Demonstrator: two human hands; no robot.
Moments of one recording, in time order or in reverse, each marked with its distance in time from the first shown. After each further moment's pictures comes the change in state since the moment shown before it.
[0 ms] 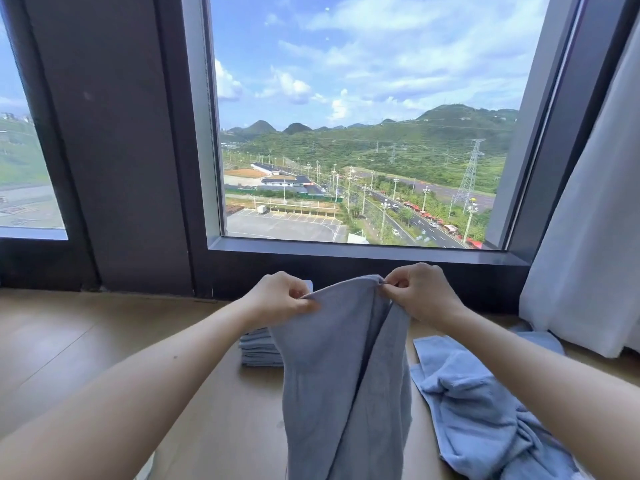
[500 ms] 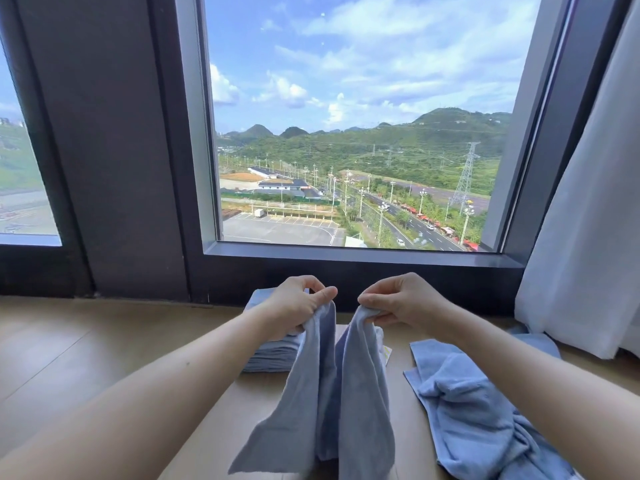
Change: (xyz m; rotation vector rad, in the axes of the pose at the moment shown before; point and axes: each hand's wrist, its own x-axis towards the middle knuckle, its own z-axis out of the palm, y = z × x) left_hand 0.010 0.026 0.023 -0.426 -0.035 -0.167; right_hand -0.007 -0.010 -0.001 0.639 -0.316 0.201
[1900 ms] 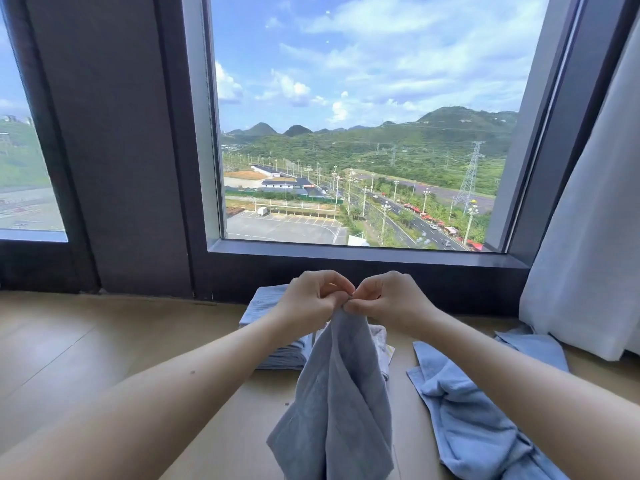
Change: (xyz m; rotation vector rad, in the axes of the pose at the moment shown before) left_hand -0.019 0.009 0.010 0.054 0.076 0.296; right_hand 0.007 -0.002 0.019 -0.514 0.075 -0.210
